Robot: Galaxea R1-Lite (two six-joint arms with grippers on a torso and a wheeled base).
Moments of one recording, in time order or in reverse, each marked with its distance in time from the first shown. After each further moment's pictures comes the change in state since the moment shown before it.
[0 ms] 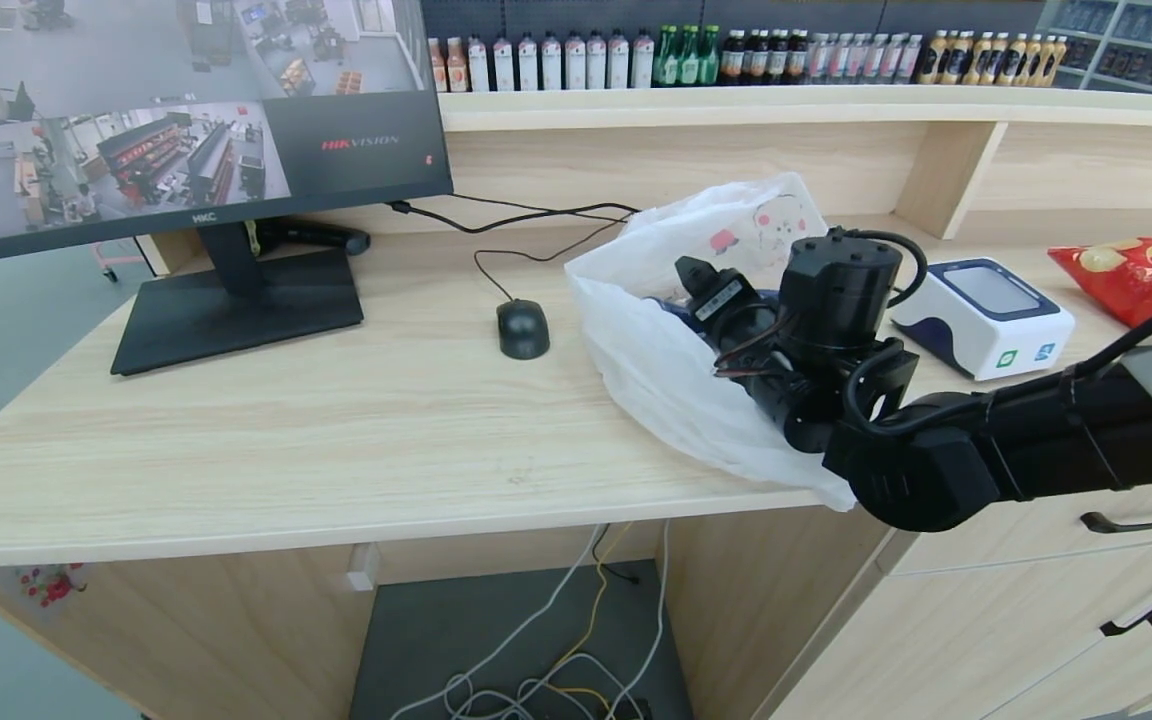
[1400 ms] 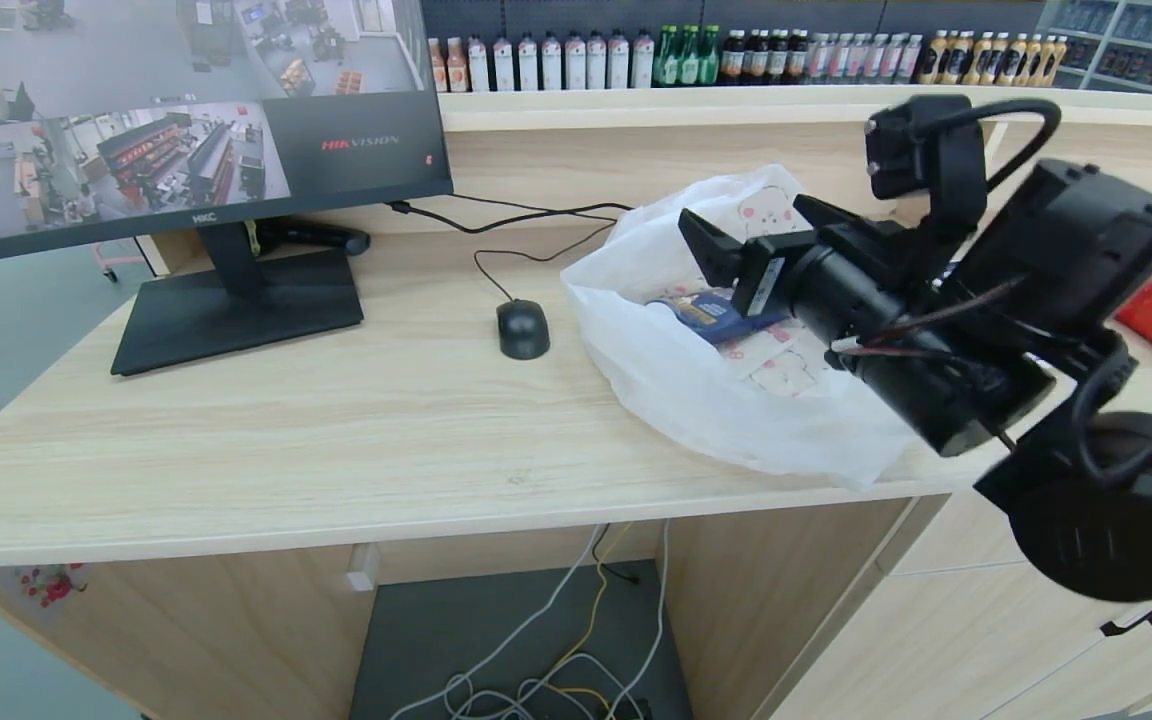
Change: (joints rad) left arm -0.001 0.000 0.000 0.000 0.000 0.001; right arm 0.038 -0.250 0.255 -0.307 0.243 -0.913
